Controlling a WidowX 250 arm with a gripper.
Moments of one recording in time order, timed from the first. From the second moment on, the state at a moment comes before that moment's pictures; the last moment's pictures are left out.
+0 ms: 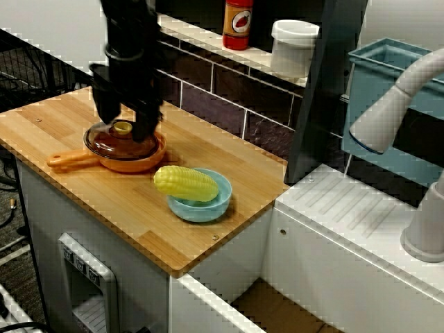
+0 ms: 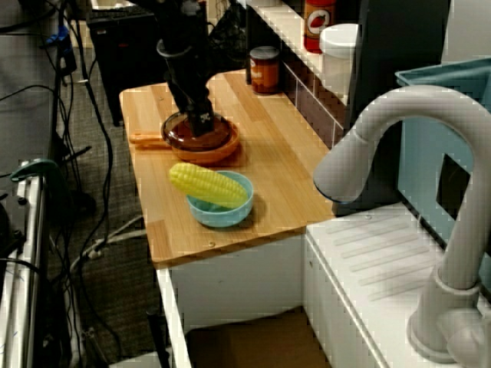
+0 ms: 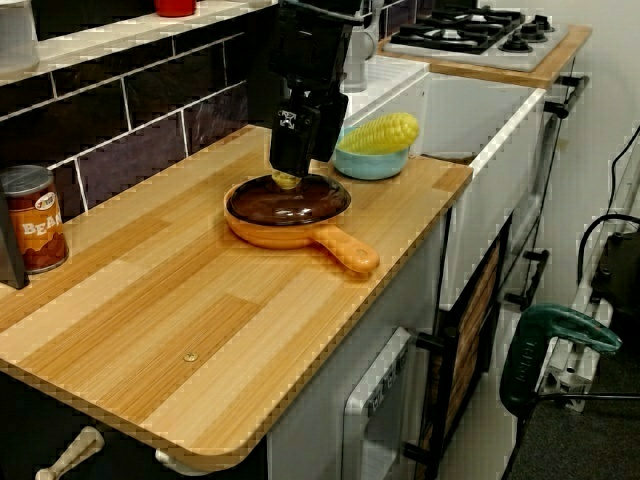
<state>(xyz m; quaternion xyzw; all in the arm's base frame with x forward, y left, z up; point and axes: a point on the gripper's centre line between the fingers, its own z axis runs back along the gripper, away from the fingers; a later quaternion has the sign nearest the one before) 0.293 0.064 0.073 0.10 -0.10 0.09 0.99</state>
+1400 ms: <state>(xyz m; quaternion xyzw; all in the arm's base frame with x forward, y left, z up) 0.287 0.077 0.072 0.06 -0.07 0.07 0.99</state>
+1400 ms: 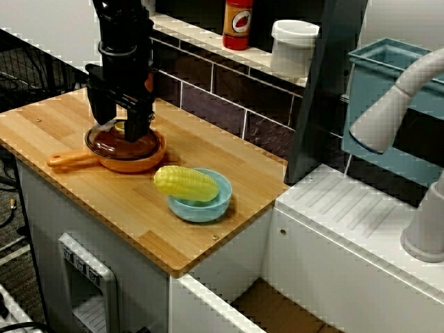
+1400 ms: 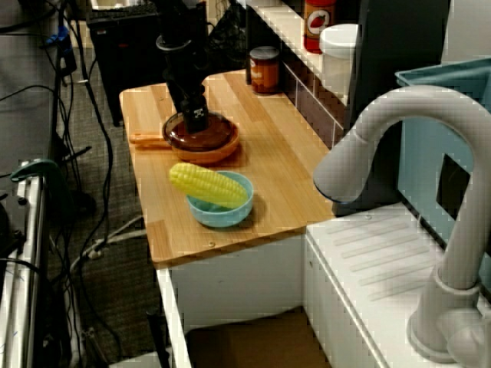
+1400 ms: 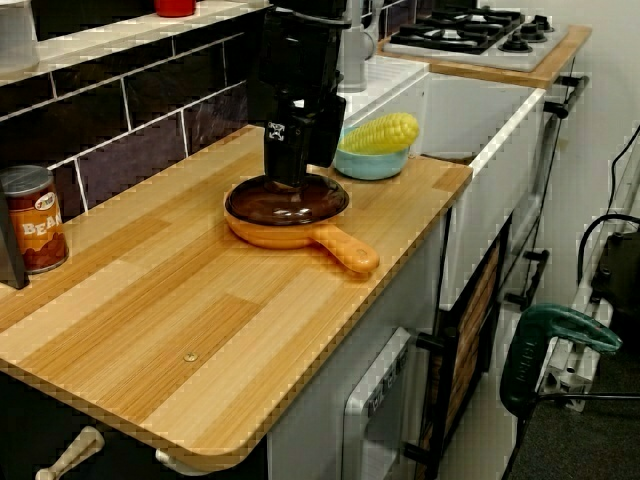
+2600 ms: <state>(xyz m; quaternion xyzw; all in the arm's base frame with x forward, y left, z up) 0.296 0.083 0.067 0.06 -0.07 0.08 0.99</state>
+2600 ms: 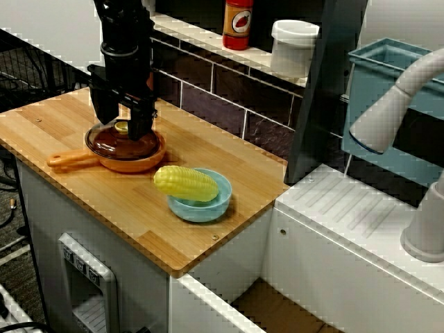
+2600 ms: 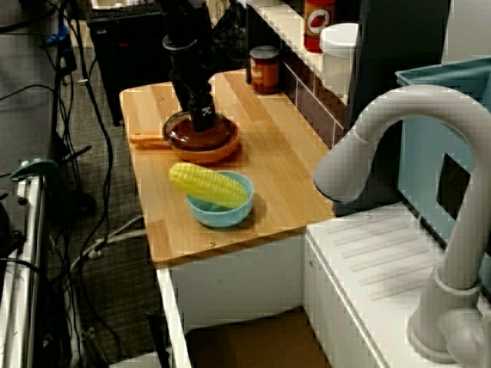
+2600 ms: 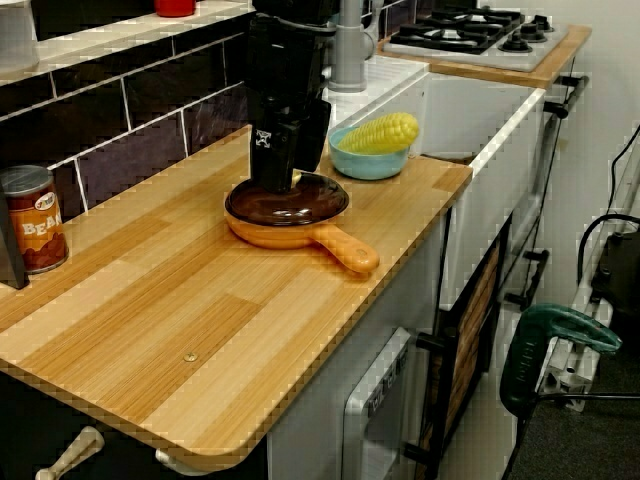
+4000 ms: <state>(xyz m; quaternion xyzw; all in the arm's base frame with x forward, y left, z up) 0.296 0.081 0.065 0.07 -0.08 0.08 0.99</state>
